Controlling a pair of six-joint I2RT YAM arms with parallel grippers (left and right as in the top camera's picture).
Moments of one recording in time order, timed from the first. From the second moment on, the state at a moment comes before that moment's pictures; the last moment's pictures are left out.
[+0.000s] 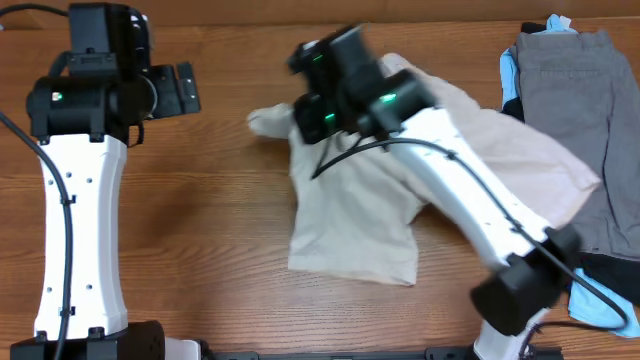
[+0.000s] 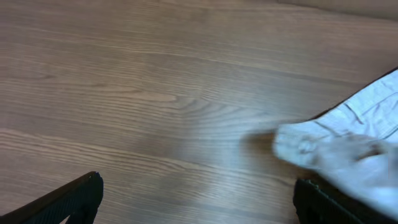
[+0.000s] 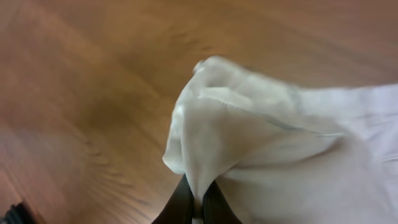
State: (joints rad) left arm 0.04 1.60 1.84 -1.16 -0.06 -0.15; right arm 0.63 1.92 1.91 -0.92 -0.26 0.16
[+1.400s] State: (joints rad) left arm -0.09 2.19 1.80 -1.30 0.18 -0.23; right arm 0.11 2.04 1.93 -1.01 -0.36 0.16
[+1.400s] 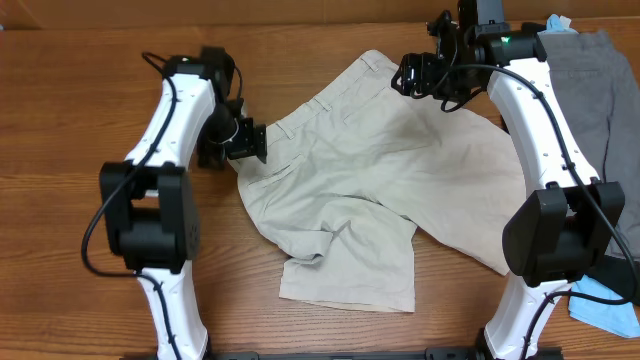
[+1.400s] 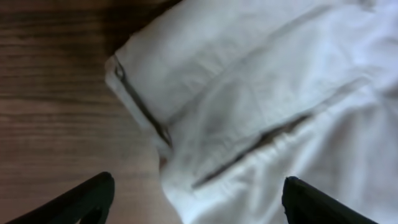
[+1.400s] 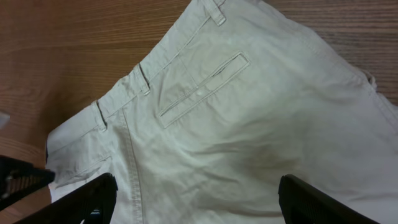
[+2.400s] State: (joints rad) left arm 0.08 2.35 2.21 -1.15 -0.20 -0.24; right arm 0.12 2.04 1.93 -1.01 -0.35 0.15
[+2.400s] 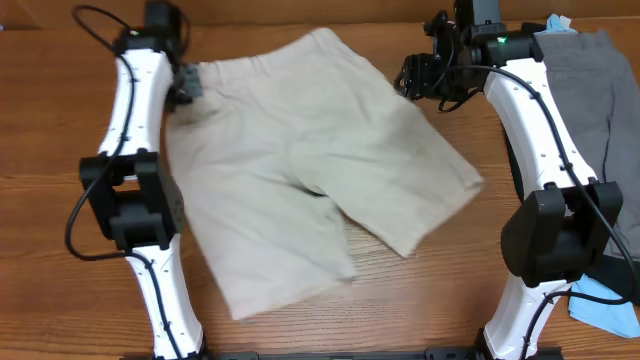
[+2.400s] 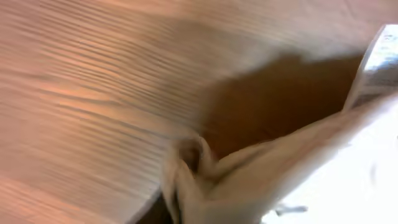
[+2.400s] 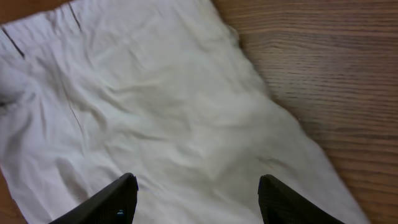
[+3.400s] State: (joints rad) left arm 0.08 2.35 2.68 -1.64 -0.07 -0.12; right arm 0.12 2.09 1.57 -1.15 -0.20 0.30
